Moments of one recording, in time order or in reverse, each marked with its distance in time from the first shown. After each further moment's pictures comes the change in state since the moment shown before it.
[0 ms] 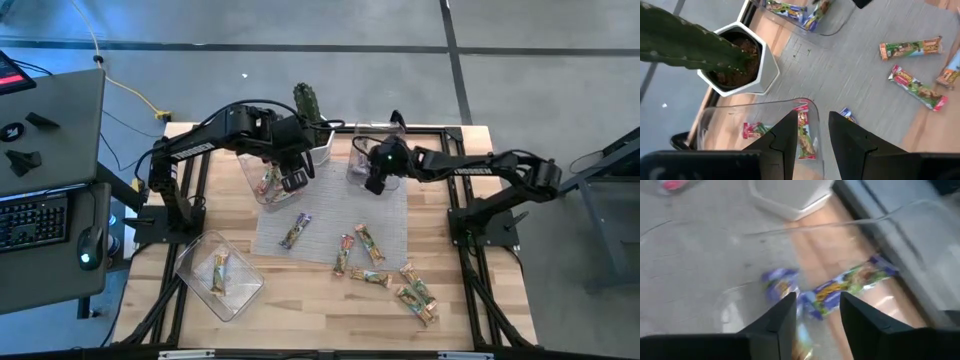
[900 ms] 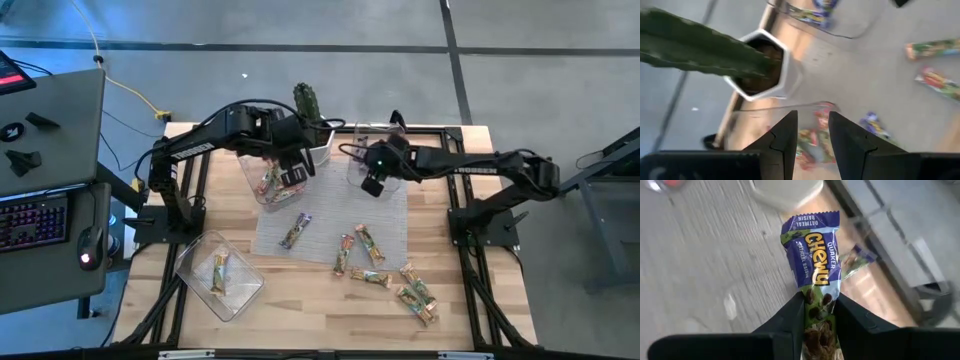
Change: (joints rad) left arm 0.000 0.000 0.000 0.002 -0.106 0.057; right arm 0.146 -0.002 0.216 -0.392 0.170 0.164
